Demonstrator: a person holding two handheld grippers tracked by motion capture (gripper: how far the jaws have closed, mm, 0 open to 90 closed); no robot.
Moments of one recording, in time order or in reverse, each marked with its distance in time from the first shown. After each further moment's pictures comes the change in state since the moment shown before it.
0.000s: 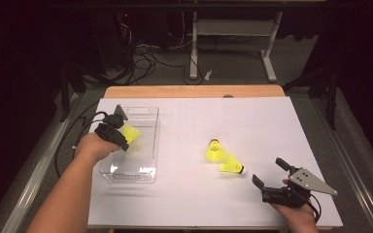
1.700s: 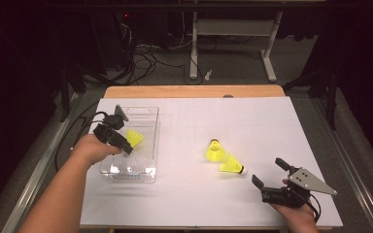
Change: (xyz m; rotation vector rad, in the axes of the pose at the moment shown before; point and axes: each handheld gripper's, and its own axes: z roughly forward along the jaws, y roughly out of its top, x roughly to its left) left arm -0.016 -0.014 -0.020 -0.014 -0.037 0.071; right arm 0.001 0.000 0.000 -0.001 0.003 -0.005
